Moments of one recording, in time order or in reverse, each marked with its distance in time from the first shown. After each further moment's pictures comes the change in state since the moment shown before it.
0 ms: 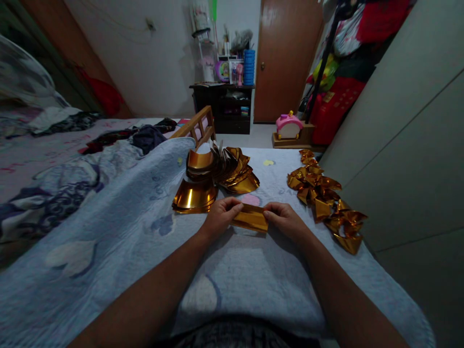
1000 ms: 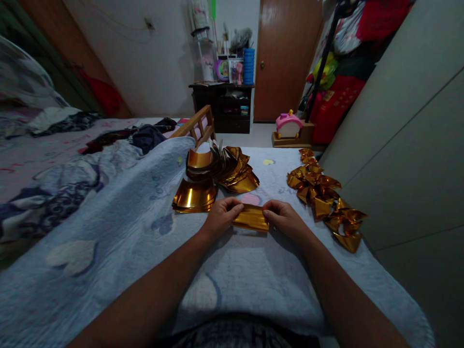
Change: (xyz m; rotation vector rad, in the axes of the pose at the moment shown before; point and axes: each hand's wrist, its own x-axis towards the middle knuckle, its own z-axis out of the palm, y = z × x) left_hand -0.003 0.002 0.002 0.109 0.013 0.015; right_hand 0.000 0.002 0.001 -0.021 0.040 0.021
